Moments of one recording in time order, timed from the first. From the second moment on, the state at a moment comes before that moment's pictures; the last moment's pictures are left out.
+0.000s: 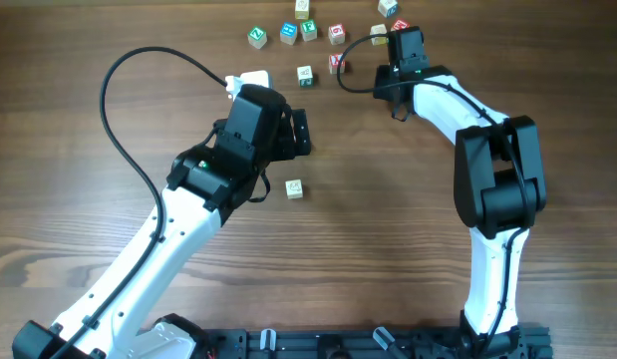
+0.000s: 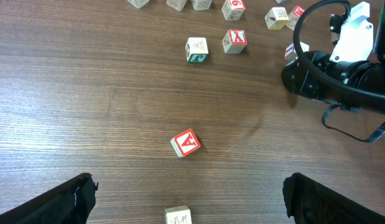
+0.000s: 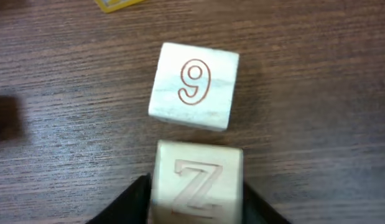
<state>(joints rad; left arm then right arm) -0.52 1.37 1.15 -0.59 -0.20 -0.53 0.23 2.28 1.61 -0.34 0.15 0.30</state>
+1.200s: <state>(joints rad) -0.12 1.08 1.15 -0.97 -0.64 -0.83 0.32 2.08 1.58 -0.93 -0.35 -0.05</state>
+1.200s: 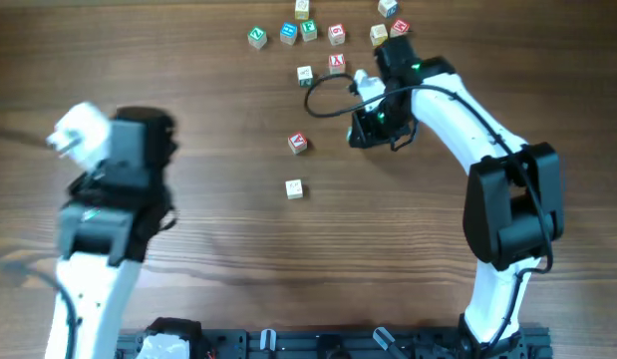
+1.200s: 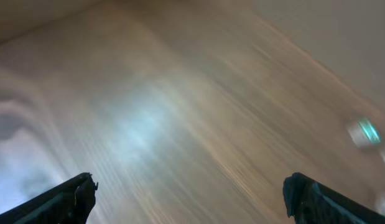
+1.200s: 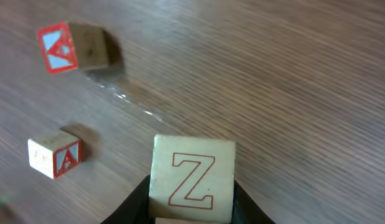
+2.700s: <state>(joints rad) 0.14 1.34 1.16 -1.03 -0.37 -0.90 0.53 2.06 1.36 -0.53 -0.12 0.19</state>
